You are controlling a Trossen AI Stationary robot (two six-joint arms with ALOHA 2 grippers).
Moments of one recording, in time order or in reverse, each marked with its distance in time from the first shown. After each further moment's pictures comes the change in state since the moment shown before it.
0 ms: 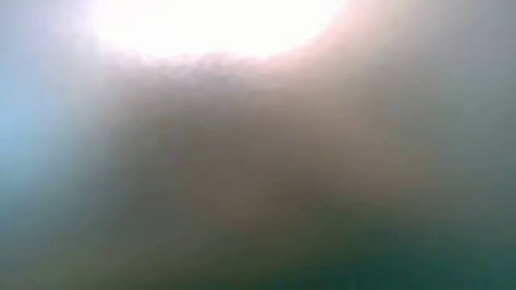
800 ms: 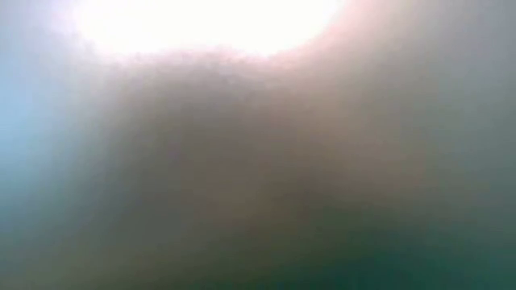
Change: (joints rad) left arm 0.035 0.090 0.166 -0.099 0.168 0.140; right arm 0.032 -0.051 -0.001 -0.054 0.017 0.018
